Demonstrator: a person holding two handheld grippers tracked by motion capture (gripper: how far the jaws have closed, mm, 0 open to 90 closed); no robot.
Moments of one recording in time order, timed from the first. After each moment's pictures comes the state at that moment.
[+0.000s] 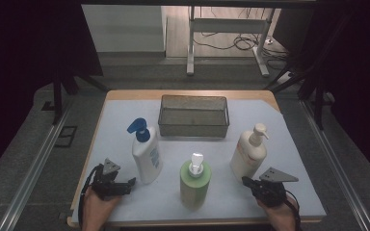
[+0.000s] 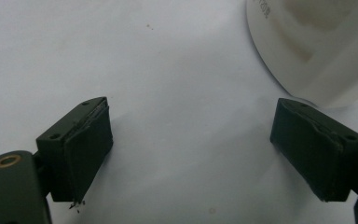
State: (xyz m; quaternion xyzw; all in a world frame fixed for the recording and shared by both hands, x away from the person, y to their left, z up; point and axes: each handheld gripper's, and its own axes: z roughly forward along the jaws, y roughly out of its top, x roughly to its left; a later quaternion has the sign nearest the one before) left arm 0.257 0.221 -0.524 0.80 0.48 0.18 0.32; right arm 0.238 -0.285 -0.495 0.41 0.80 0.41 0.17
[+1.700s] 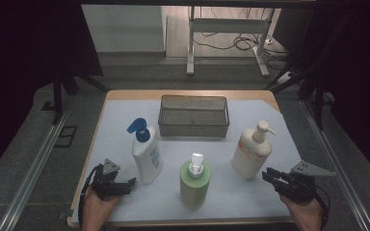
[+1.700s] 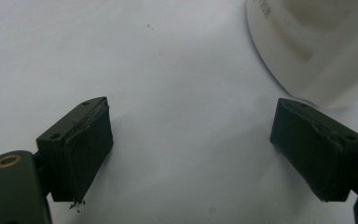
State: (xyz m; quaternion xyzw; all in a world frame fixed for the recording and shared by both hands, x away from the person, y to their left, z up) left arm 0.257 0.222 -0.524 0.80 0.48 0.18 0.32; right arm 0.233 -0.339 -0.448 0.44 0.76 0.45 0.17
